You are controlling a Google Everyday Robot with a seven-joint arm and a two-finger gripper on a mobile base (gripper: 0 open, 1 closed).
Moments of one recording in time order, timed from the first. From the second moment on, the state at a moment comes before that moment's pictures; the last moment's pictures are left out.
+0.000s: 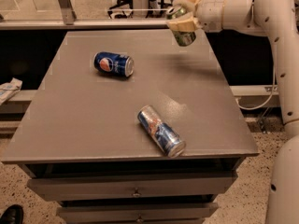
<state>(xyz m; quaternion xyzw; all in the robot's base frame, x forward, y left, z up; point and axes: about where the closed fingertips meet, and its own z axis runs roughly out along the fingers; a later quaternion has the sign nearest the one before) 0.763 -0.113 0.977 -0.54 0.55 0.18 0.62</state>
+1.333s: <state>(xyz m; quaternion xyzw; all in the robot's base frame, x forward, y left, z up) 0.757 -0.134 0.945 -0.47 0.50 0.33 0.65</state>
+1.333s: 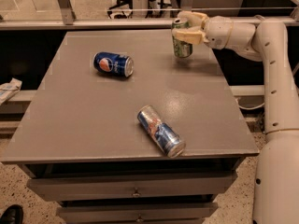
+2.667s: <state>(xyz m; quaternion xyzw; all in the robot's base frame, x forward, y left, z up) 0.740 -0.159 0.929 -0.45 0.46 0.37 0.67</state>
